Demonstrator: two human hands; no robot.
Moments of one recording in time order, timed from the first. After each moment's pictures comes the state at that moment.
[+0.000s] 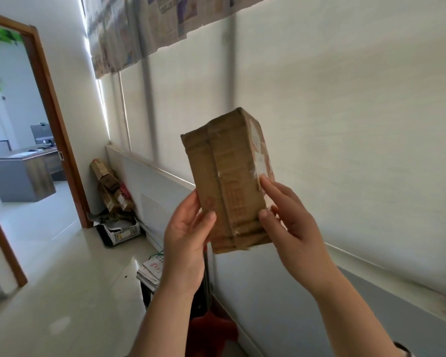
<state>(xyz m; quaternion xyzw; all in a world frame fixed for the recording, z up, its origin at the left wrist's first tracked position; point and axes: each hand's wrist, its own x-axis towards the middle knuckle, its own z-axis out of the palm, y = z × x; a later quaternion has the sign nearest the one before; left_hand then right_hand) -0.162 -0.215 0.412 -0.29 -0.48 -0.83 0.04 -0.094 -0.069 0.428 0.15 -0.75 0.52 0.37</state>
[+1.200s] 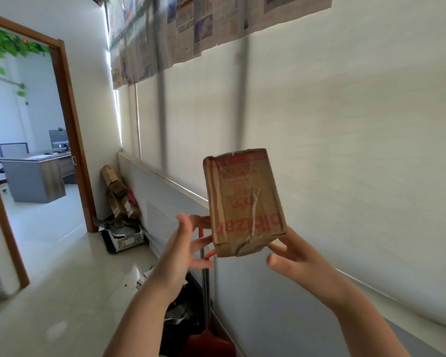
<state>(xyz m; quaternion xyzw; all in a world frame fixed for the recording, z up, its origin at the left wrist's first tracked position) -0.180 -0.236 0.423 -0.28 -0.64 -0.71 -0.06 -0.106 -0.027 0.423 0.19 -0.79 0.57 0.11</state>
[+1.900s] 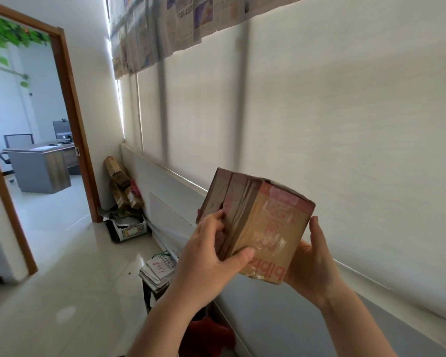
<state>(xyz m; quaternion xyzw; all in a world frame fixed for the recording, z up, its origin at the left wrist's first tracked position) -0.151 -0.197 0.401 -0.30 -0.80 -0.49 0.16 -0.117 -0.006 0.393 0.14 -0.48 0.86 -0.02</state>
